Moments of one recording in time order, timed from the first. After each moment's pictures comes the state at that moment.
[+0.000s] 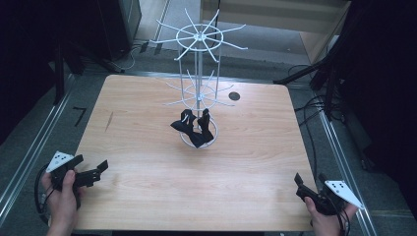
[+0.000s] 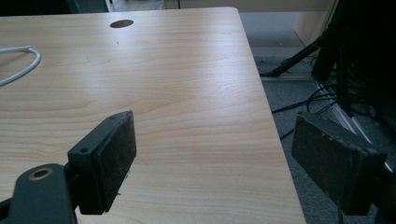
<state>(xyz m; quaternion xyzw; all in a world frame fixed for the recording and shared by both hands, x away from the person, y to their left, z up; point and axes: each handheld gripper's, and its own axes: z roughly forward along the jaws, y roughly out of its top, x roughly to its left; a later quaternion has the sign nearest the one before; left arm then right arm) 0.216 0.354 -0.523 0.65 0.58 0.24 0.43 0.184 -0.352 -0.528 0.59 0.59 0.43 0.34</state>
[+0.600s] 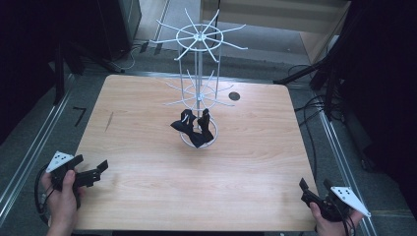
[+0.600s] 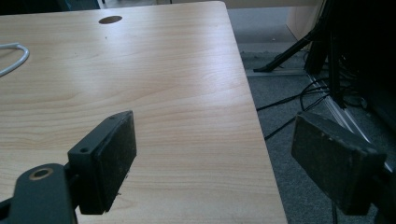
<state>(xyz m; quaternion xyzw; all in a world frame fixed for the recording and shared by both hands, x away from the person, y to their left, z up) 0.216 0.354 -0.523 0.65 0.58 0.24 0.43 0.171 -0.364 -0.534 0.60 0.58 0.43 0.34</state>
